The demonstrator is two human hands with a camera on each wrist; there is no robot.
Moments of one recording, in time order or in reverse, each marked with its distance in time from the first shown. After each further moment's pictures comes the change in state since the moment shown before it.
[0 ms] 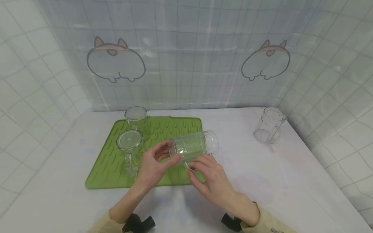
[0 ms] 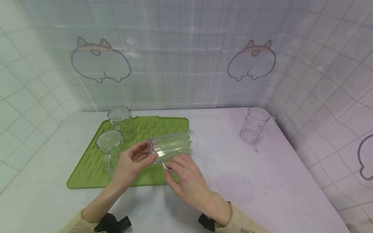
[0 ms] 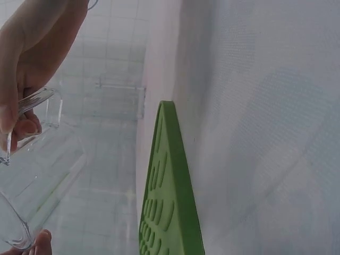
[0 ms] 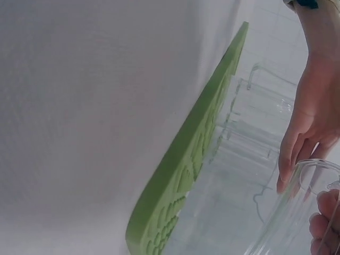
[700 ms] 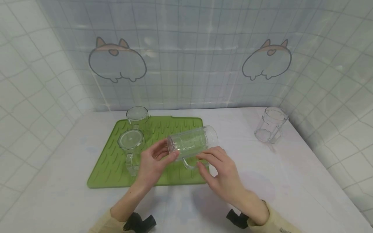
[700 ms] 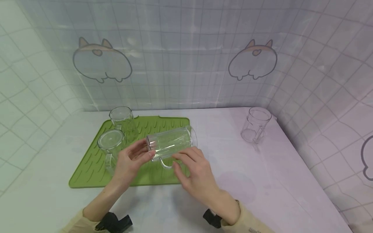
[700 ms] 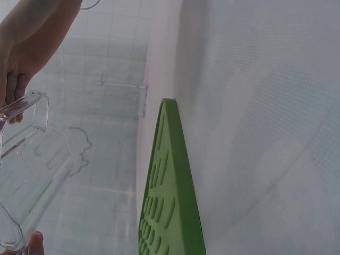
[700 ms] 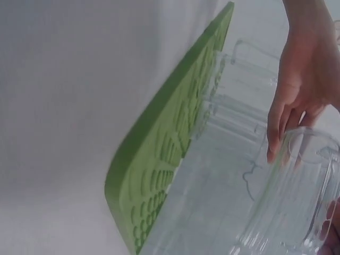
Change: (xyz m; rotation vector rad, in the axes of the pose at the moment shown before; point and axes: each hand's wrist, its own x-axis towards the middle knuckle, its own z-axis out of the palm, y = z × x) left_hand 0.002 0.000 -0.002 -0.101 0.038 0.018; right_hand 0.006 0.003 -0.020 0.046 0.126 0.044
